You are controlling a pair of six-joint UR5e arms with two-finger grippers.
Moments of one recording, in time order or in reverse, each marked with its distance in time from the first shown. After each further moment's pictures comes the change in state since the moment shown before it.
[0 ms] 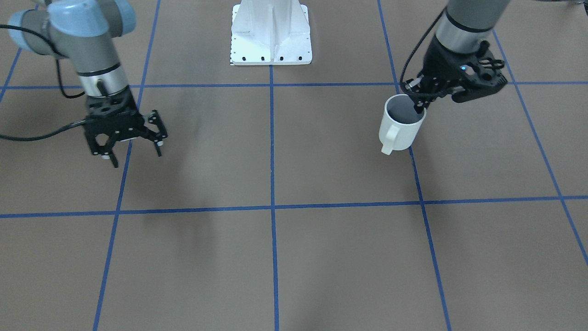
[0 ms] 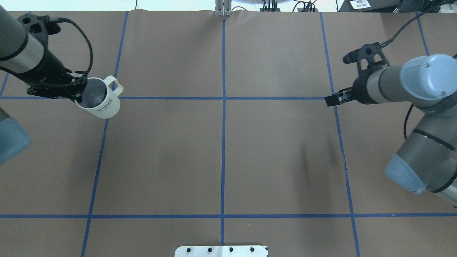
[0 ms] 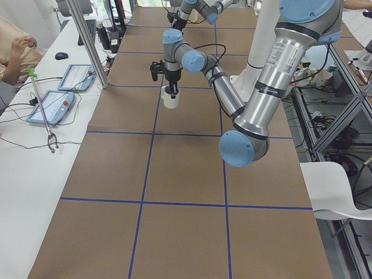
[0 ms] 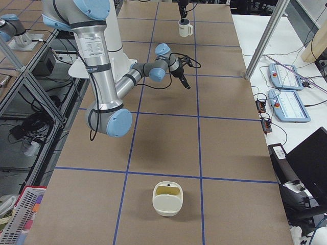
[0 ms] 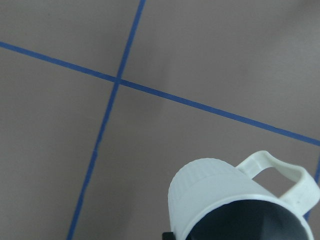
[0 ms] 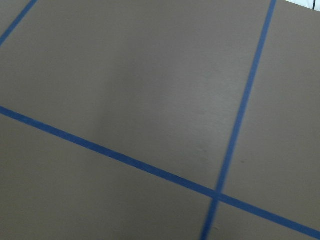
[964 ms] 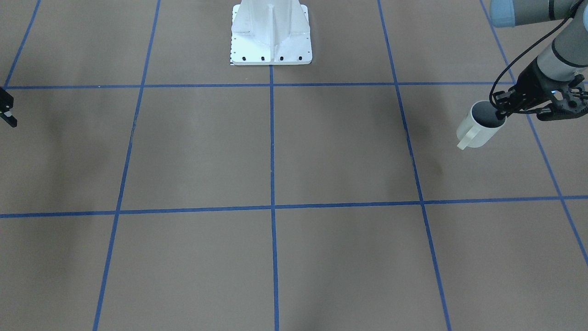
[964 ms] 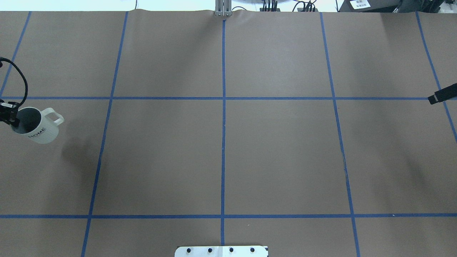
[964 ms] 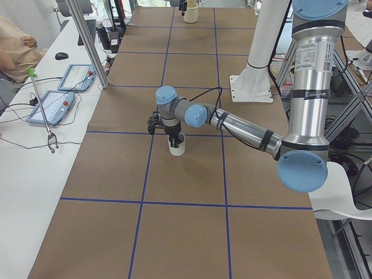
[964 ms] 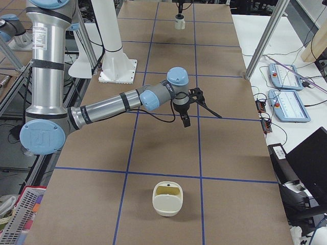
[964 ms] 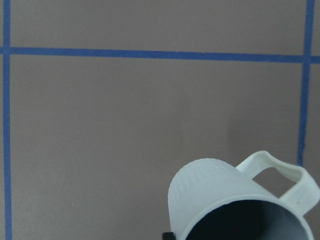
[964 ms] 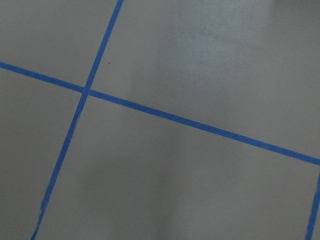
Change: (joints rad) left arm -0.136 0.298 0.220 -0.272 -0.124 0.423; right arm 0.426 -0.191 0.045 -0.239 0.453 -0.365
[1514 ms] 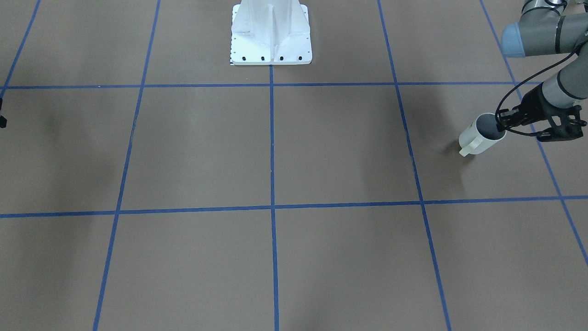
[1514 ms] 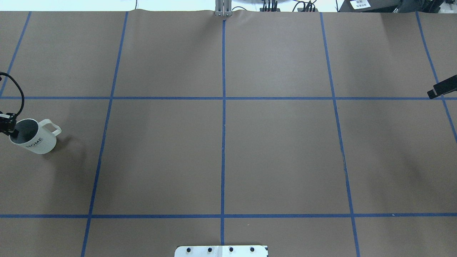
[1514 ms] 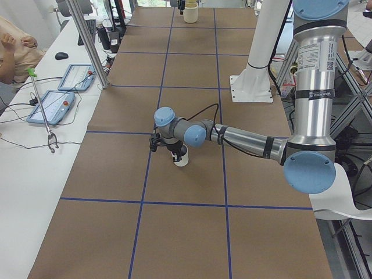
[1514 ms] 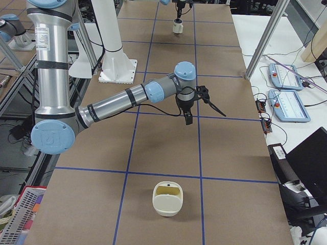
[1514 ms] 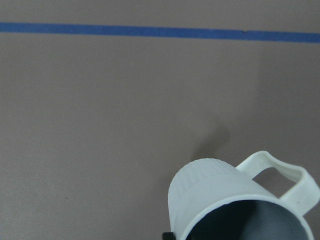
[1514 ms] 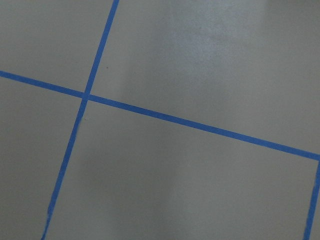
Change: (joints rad) left arm 0.000 0.043 0.096 -0.101 -0.069 0.006; right arm 0.009 0.035 0.005 -0.069 0.006 -0.001
